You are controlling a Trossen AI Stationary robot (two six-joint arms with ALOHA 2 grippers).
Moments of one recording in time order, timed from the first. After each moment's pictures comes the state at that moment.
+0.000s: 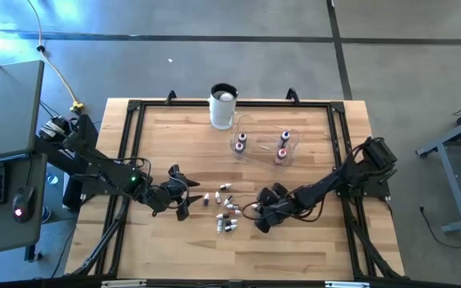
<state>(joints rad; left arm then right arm) -0.54 1.16 0.65 -0.11 -0.66 -0.55 0.43 1.80 0.80 0.02 0.35 0.93</state>
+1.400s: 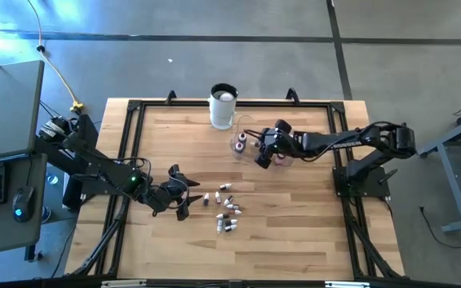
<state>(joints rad) -0.54 1.16 0.65 -0.11 -0.67 -0.55 -0.20 1.49 0.80 -0.09 0.37 0.15</state>
